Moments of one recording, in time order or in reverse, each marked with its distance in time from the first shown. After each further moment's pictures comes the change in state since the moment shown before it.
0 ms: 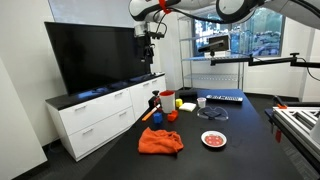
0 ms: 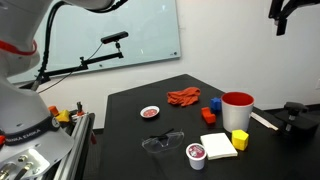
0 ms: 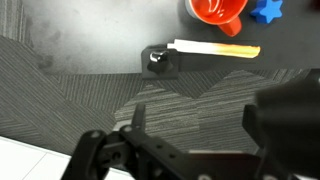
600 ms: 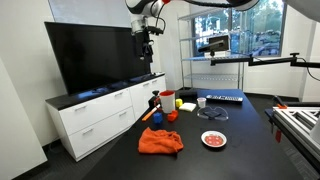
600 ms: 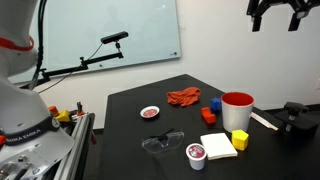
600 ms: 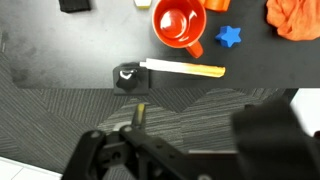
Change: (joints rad) arm 0.036 -0.140 0.026 -0.199 0.001 -0.018 0.013
